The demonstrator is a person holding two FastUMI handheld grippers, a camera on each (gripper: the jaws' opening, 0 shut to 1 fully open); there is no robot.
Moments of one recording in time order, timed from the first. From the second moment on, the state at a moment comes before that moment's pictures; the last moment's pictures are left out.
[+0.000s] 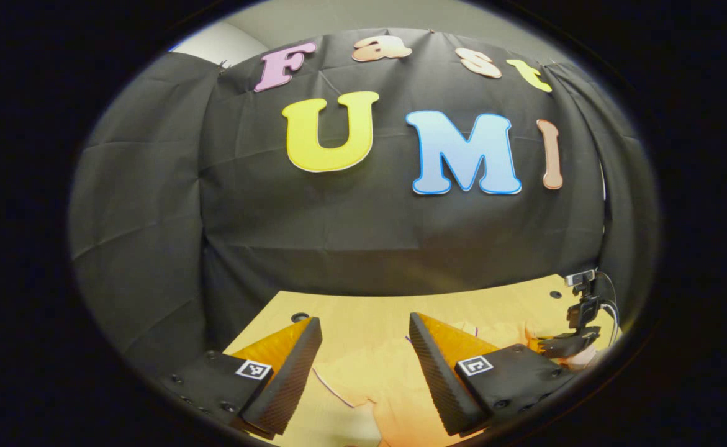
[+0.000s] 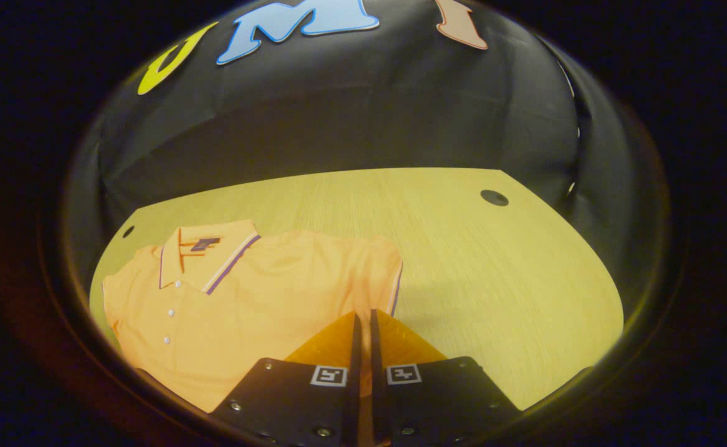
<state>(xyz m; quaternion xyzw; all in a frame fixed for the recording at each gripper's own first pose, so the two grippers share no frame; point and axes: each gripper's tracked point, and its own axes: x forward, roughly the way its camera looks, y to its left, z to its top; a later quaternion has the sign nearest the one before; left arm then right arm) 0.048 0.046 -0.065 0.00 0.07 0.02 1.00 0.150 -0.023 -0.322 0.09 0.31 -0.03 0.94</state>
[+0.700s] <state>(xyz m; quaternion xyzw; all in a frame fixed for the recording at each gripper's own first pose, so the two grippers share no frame) 0.050 0.055 -0.083 -0.01 0.08 0.02 1.00 0.166 0.088 -0.256 0.06 0.27 0.08 0.96</state>
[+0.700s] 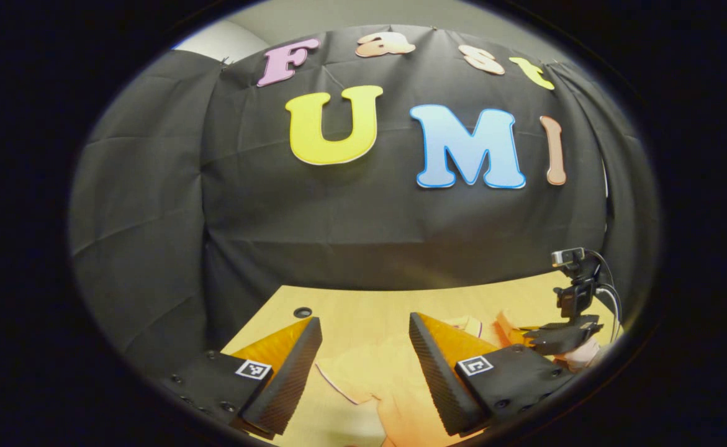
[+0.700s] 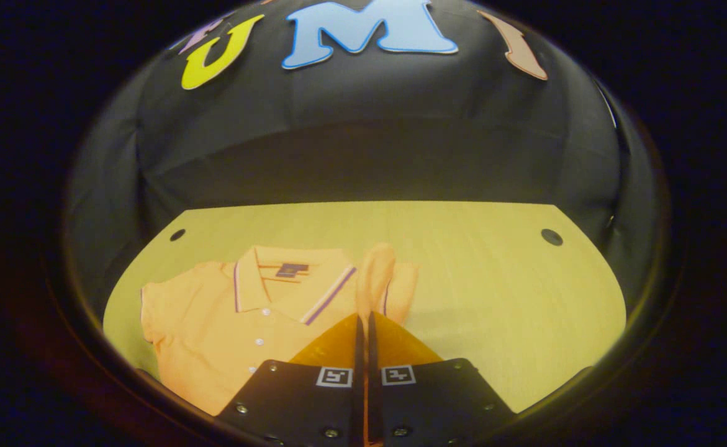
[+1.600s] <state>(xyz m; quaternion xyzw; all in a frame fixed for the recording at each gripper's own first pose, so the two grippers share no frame) 0.107 0.083 -0.193 -0.04 0.15 0.04 0.99 0.148 0.121 -0.231 0.06 0.28 0.11 0.95</state>
